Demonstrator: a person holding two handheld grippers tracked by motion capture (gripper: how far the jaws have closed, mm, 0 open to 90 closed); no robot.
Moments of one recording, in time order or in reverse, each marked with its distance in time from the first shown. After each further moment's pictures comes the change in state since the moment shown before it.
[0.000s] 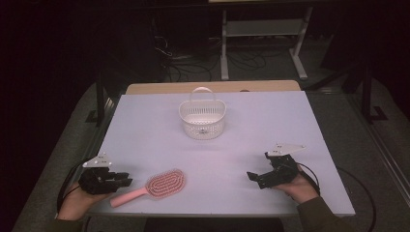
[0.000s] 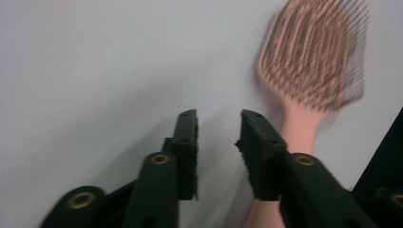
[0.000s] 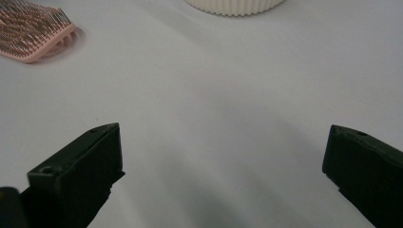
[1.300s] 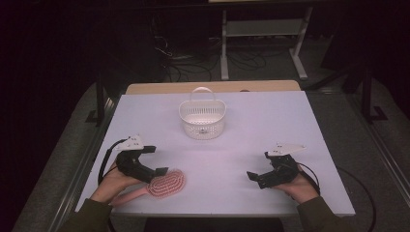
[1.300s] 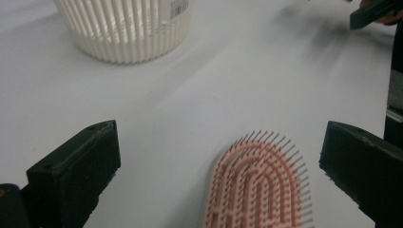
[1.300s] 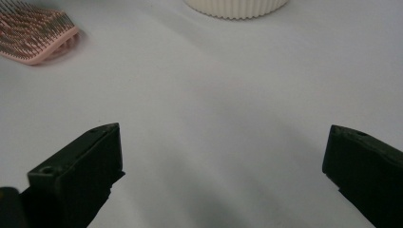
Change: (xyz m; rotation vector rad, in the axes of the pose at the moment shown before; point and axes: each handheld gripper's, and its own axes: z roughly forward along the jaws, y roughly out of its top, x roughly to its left) left arm -0.032 0.075 0.057 -0.203 -0.143 0.131; right arm 0.000 0.001 -0.001 -0.006 0.006 -0.003
